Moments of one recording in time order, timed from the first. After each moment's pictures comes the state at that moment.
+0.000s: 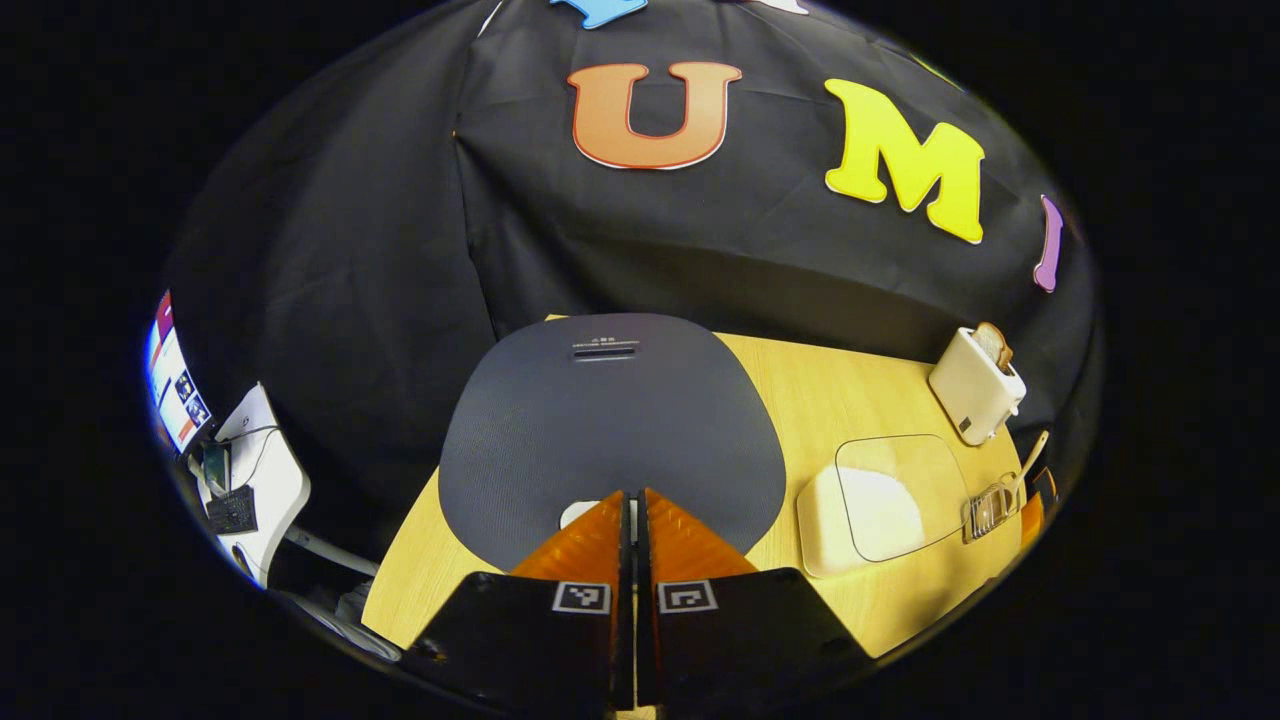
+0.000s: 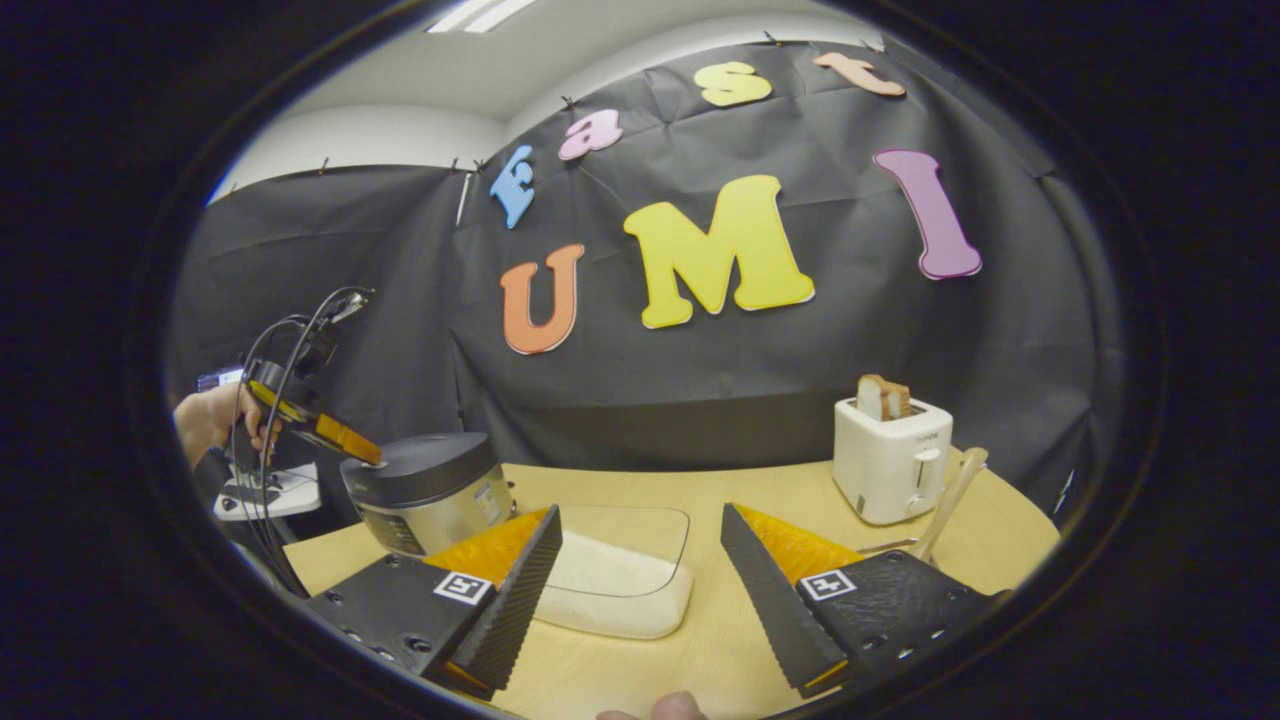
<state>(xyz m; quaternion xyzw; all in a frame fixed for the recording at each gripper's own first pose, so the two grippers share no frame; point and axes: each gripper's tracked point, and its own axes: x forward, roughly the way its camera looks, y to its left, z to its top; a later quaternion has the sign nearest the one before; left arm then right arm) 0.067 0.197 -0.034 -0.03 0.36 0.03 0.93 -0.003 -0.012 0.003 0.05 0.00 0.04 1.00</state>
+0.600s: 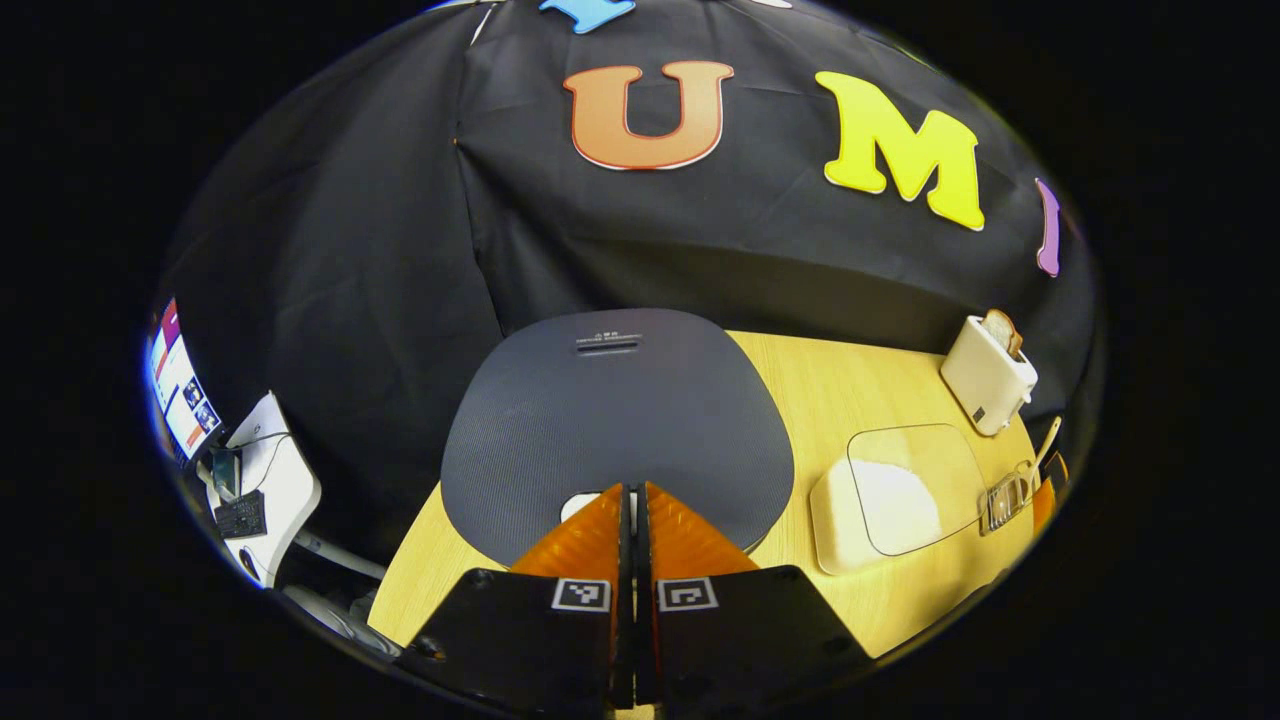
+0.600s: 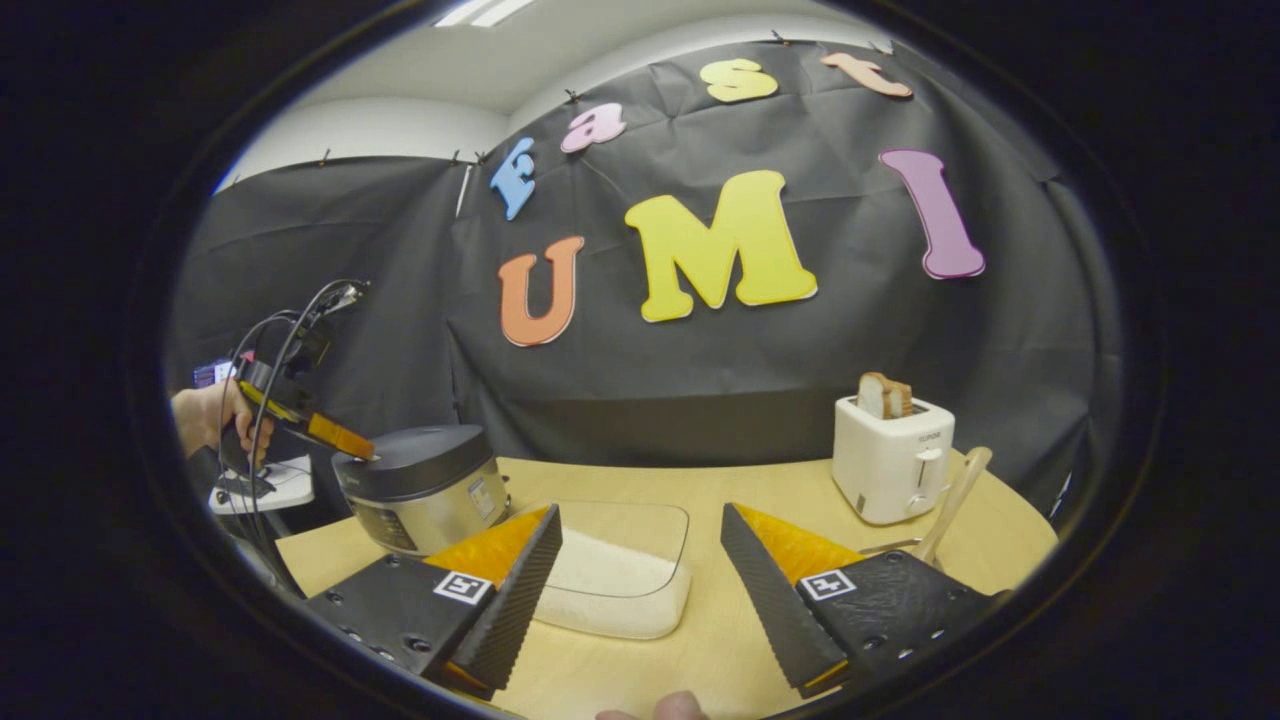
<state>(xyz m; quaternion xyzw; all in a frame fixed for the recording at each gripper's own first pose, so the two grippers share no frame) 0.065 0.197 -0.042 0.00 0.35 0.04 0.94 0.005 -0.011 -0.002 0.04 0.01 0.03 1.00</state>
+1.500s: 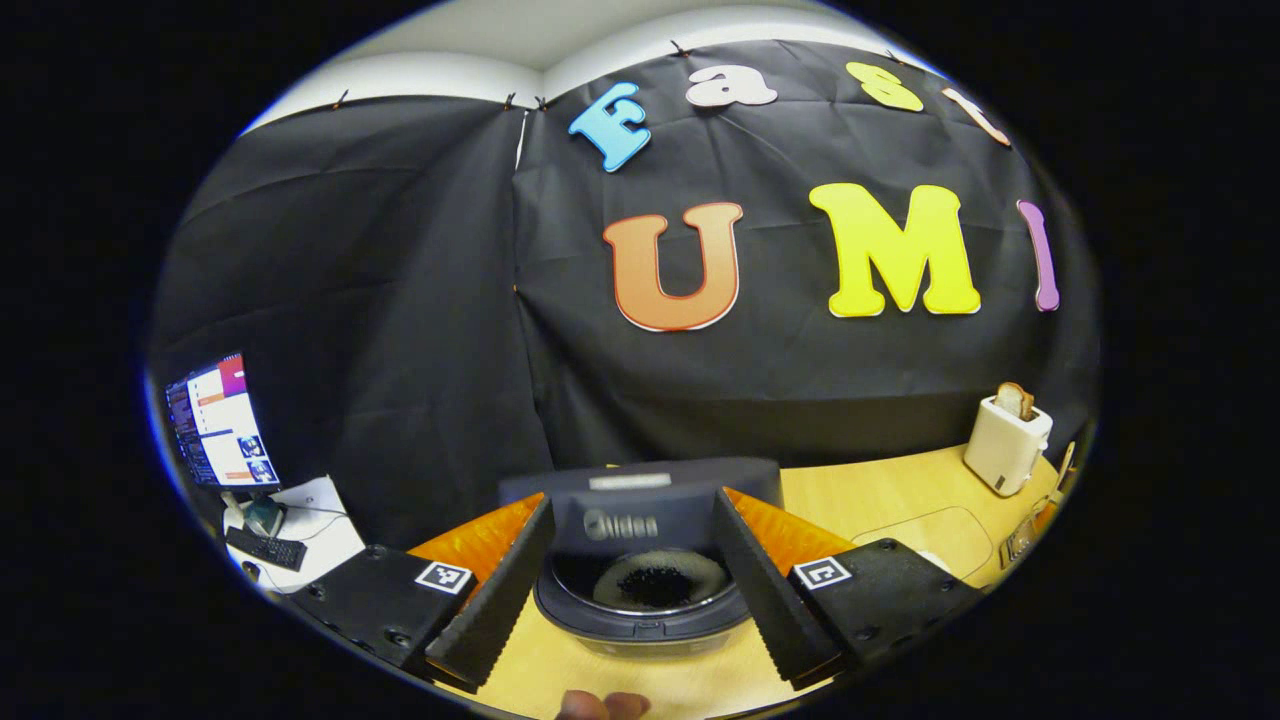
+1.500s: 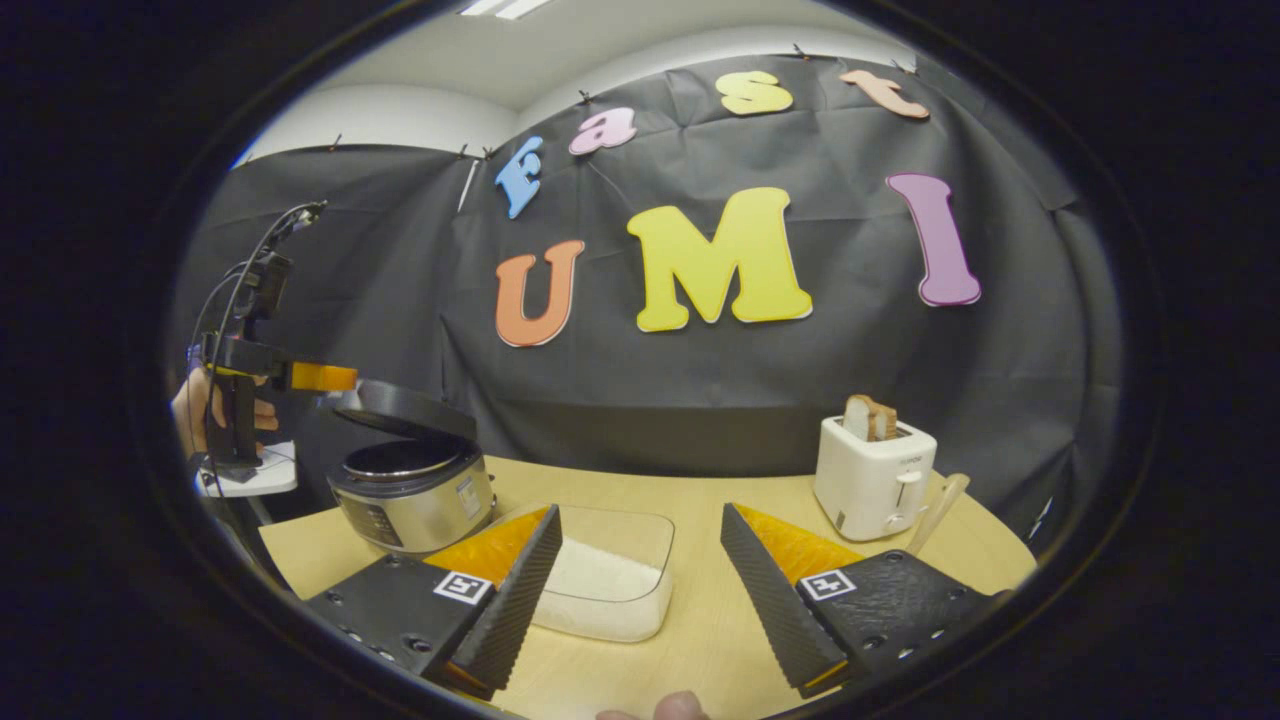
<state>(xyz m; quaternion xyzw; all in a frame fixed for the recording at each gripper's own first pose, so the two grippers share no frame) 0.051 0.195 0.052 0.03 0.14 0.10 0.98 -0.001 -0.009 0.012 0.00 0.00 0.02 1.00</state>
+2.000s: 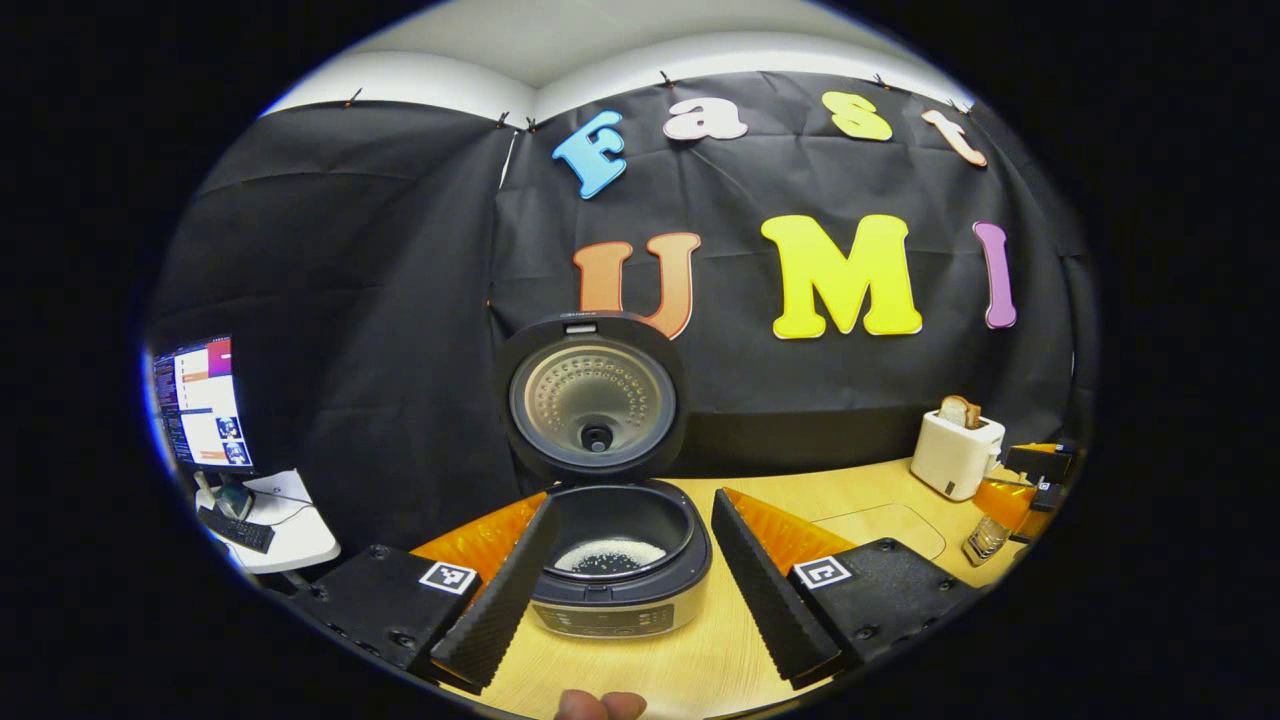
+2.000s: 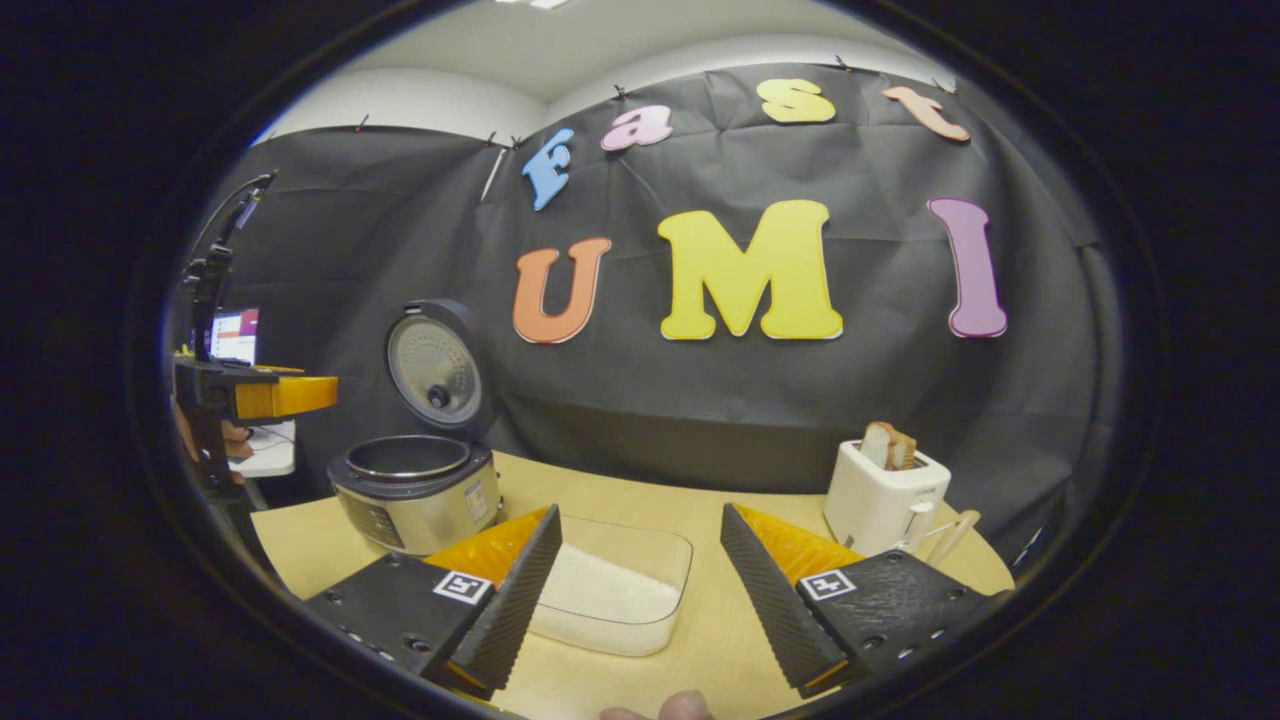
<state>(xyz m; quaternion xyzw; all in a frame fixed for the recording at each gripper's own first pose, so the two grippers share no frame) 0.004 0.158 0.063 0.02 0.07 0.05 1.00 0.011 0.018 0.027 -0.03 0.00 0.03 1.00</state>
